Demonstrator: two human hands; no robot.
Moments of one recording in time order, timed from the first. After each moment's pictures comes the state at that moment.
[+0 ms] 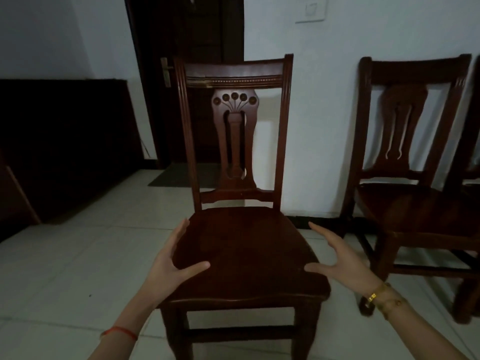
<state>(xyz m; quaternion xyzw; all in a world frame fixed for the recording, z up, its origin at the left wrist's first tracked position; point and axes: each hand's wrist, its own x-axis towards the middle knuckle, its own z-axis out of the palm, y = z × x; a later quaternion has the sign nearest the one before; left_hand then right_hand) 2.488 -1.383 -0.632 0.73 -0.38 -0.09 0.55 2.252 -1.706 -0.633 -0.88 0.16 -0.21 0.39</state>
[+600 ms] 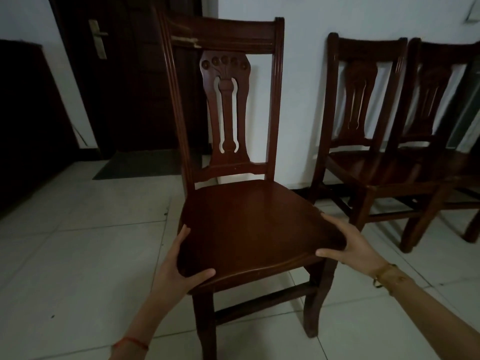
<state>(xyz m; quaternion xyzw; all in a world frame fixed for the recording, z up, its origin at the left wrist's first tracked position) 2.576 -1.324 -0.731 0.70 -0.43 -0.17 0.54 2.267 -1.608 -0.690 -0.86 0.32 -0.23 0.32</state>
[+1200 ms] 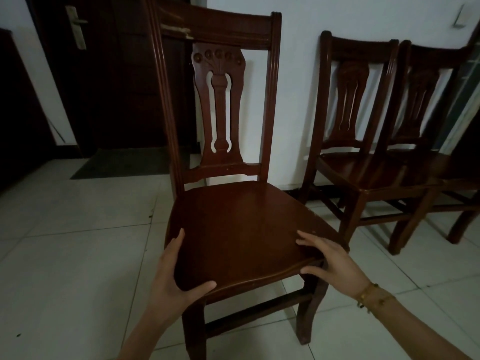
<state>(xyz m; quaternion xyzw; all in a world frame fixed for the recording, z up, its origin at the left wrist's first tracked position) 2.569 -1.353 -0.739 0.70 -0.44 -0.13 0.55 2.284 -1.612 -0.717 -0.93 0.26 -0.18 0.20</state>
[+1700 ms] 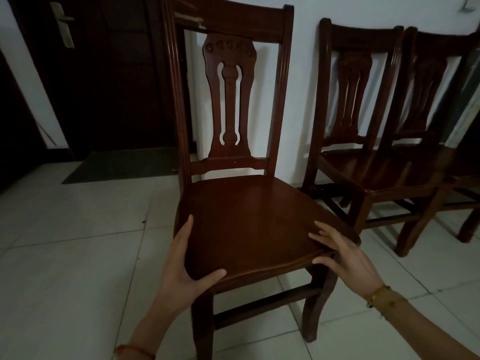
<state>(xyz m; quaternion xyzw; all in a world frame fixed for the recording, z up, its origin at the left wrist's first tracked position) 2.577 -1.428 -0.728 0.66 -0.49 -0.13 0.56 2.283 -1.668 -0.731 -0.90 0.30 -0.25 0.19</state>
